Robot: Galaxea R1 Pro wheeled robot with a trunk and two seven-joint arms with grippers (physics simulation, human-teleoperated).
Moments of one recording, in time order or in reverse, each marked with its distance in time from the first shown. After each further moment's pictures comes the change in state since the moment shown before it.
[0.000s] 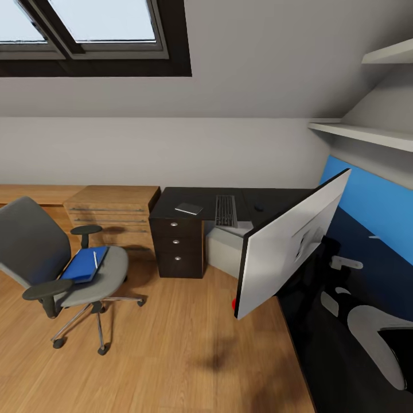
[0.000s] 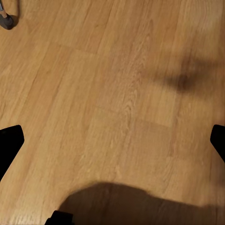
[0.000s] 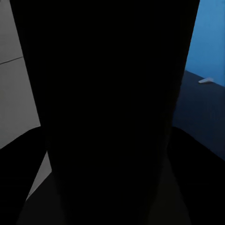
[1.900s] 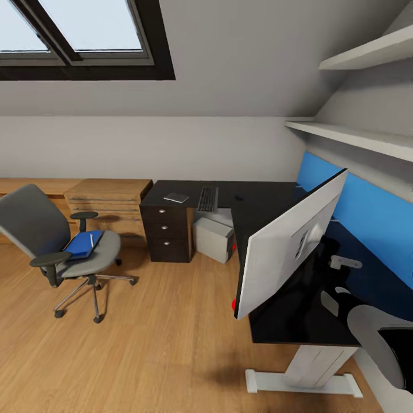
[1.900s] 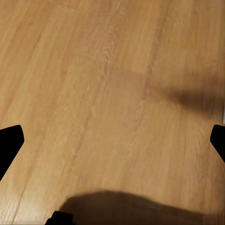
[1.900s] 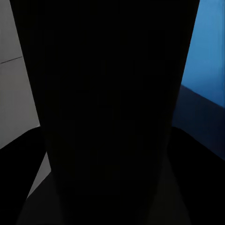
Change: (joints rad) left arm -0.001 0.001 0.000 0.000 0.000 0.000 0.000; right arm 0.000 0.000 -0.020 -0.004 0.026 0.006 0.006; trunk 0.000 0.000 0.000
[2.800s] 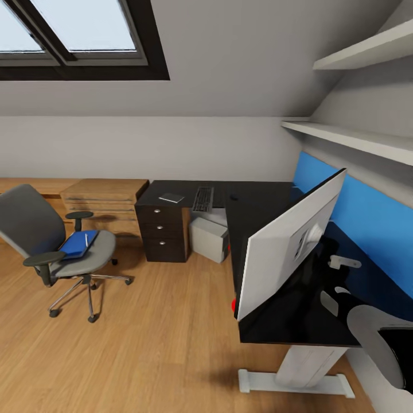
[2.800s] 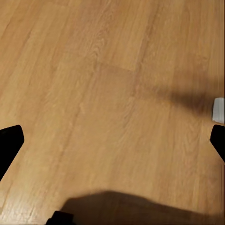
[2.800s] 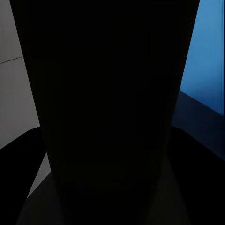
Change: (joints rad) left arm 0.000 0.001 0.000 0.000 -0.001 0.000 0.000; right arm 0.000 0.001 -0.006 -0.001 0.009 0.000 0.004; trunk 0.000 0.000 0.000
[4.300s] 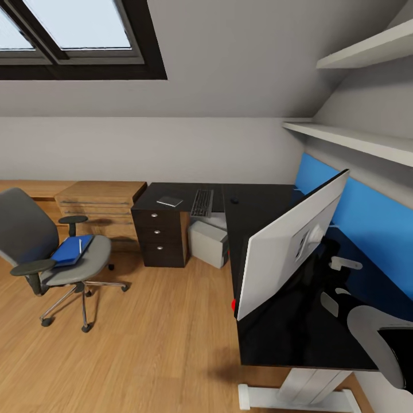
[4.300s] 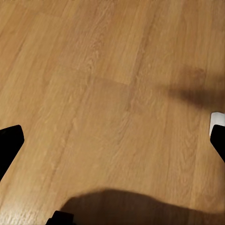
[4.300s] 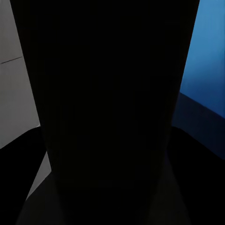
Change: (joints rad) left arm 0.000 0.000 0.000 0.001 -0.001 0.000 0.000; right arm 0.000 0.000 0.005 0.015 -0.017 -0.015 -0.002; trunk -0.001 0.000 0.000
